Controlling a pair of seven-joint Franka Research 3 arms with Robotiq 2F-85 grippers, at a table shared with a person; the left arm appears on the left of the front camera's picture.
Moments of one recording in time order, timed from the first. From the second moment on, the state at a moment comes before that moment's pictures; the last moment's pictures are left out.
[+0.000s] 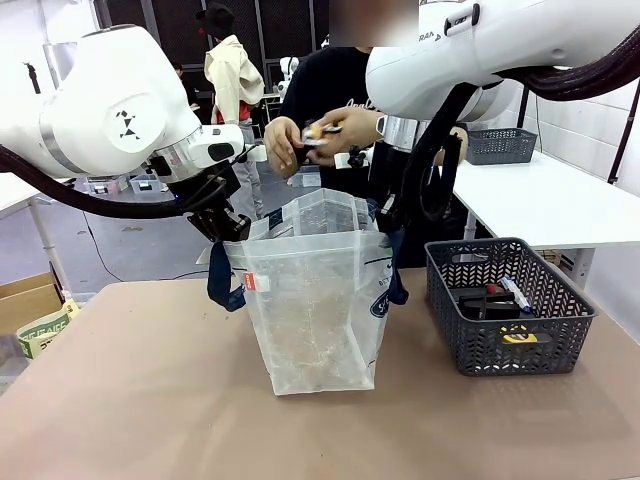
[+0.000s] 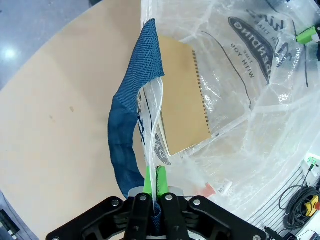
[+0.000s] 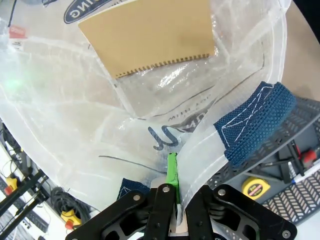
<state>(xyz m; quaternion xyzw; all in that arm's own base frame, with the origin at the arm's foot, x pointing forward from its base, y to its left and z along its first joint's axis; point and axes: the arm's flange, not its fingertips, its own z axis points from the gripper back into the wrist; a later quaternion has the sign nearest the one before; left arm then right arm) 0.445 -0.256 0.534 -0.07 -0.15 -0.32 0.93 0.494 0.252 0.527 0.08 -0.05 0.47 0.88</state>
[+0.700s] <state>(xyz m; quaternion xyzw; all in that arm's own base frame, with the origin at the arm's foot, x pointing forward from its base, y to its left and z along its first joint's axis) 0.445 -0.256 0.534 -0.07 -0.15 -0.32 0.93 0.494 0.252 0.527 0.08 -0.05 0.47 0.88</state>
